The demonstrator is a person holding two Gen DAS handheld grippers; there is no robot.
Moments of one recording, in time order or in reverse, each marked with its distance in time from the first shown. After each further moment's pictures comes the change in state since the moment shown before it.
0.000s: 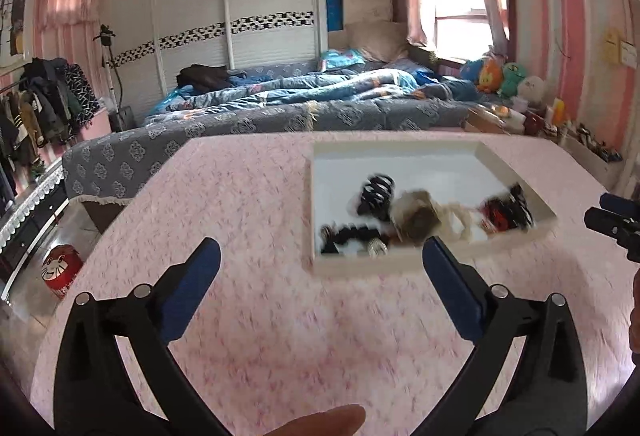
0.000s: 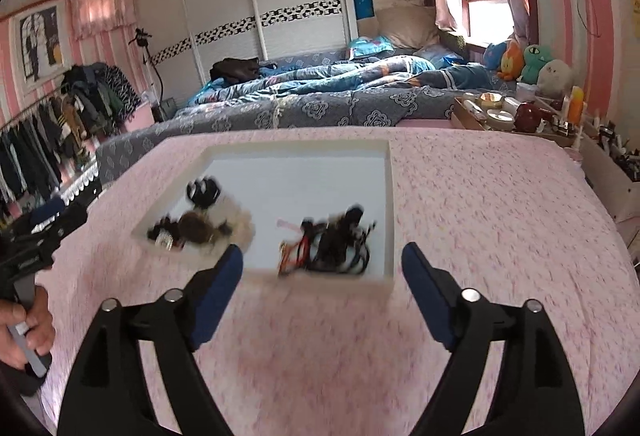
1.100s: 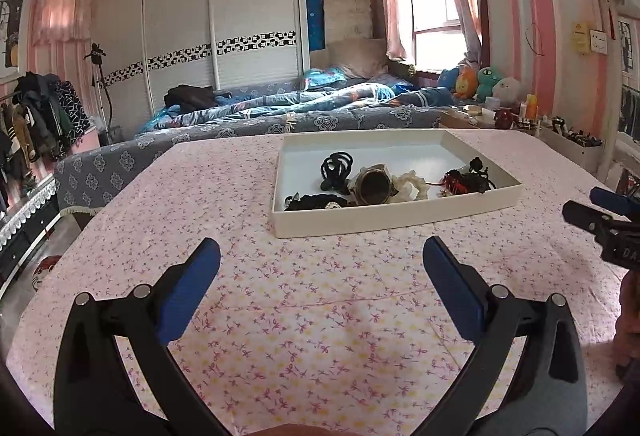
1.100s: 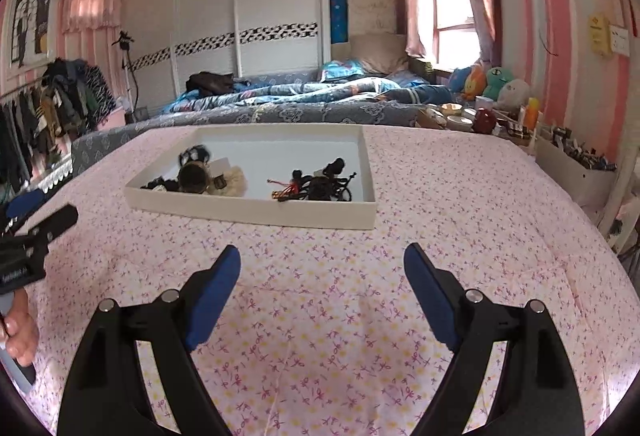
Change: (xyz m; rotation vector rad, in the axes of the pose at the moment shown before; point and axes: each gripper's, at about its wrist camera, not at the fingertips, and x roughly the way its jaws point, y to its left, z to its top) left arm -0.030 -0.027 -0.051 0.035 -0.089 -0.014; right arm -0.047 0.016 -0.069 0.006 -0.119 -0.148
